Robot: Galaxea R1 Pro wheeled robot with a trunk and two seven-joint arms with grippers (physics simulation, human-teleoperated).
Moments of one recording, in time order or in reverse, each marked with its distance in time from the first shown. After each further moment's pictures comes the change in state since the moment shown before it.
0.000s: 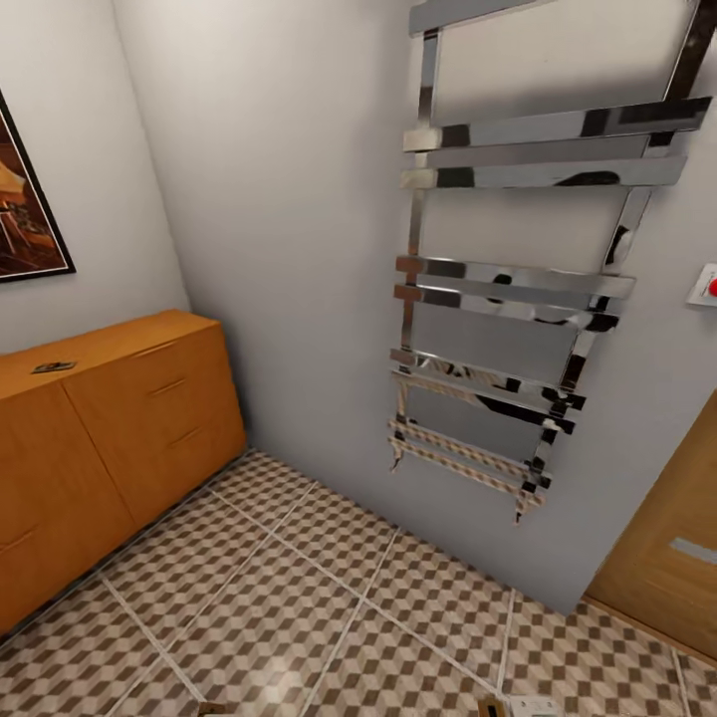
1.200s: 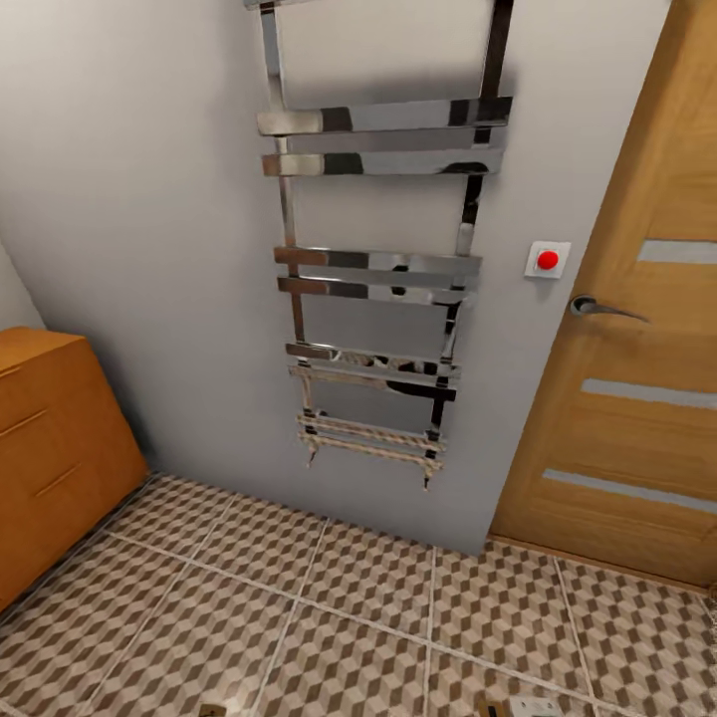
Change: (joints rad) left arm 0.004 -0.001 0.000 0.000 -0.002 -0.002 -0.001; right arm 0.001 0.000 -0.002 0.001 -0.003 0.000 0.000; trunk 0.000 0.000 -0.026
